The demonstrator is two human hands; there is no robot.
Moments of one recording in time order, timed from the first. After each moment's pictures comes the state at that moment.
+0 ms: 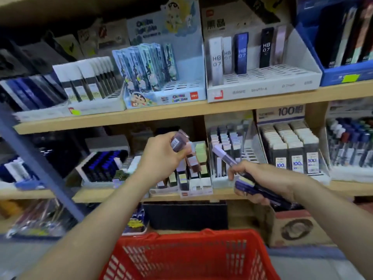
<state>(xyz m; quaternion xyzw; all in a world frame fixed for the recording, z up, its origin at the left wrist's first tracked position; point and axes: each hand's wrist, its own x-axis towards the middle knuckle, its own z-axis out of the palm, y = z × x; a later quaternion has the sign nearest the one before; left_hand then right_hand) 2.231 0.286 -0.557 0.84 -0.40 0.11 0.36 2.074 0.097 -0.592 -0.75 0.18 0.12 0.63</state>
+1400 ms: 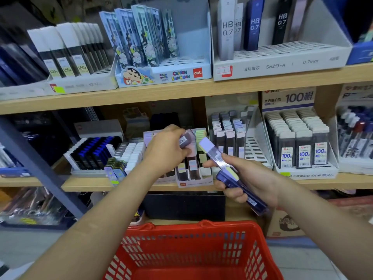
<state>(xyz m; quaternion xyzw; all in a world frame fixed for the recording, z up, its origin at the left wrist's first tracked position) 2.264 0.265 -0.600 0.87 -0.42 0.14 0.23 2.104 0.119 -0.630 -0.55 0.14 0.11 0.81</state>
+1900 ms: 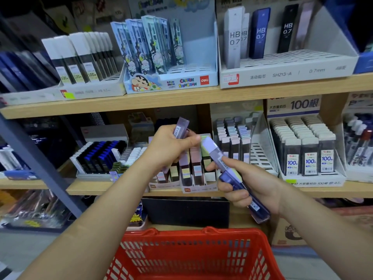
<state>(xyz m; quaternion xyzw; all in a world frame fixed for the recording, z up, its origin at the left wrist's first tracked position) 2.253 0.276 -0.570 0.78 -0.34 -0.10 0.51 2.110 0.124 -0.626 -0.51 0.10 0.12 0.84</state>
